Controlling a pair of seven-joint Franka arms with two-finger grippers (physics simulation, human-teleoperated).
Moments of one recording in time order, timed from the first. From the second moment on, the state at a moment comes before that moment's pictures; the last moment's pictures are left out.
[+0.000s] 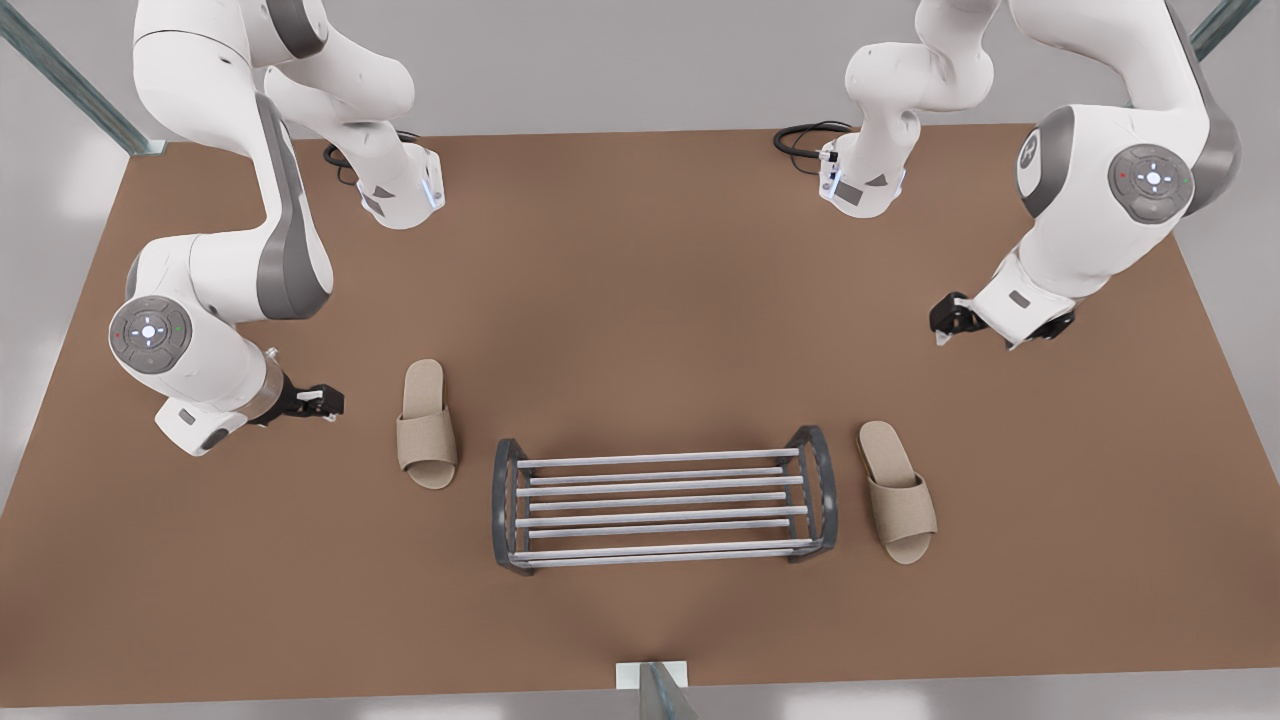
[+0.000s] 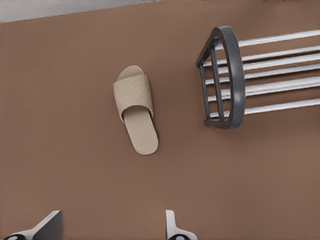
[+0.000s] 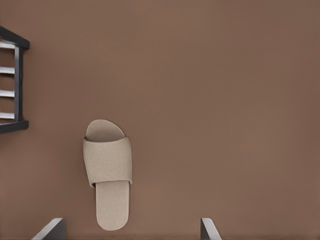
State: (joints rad) left arm -0.12 0.08 -0.04 -1.57 0.03 1.64 -0.04; right arm 0.01 0.30 0.12 -1.47 -0.12 1.68 0.06
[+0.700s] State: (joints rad) left arm -1.12 0.16 0.24 -2.51 1.61 2.13 -1.62; right arm -0.02 0.25 0.13 -2.00 -0.05 2.14 0.04
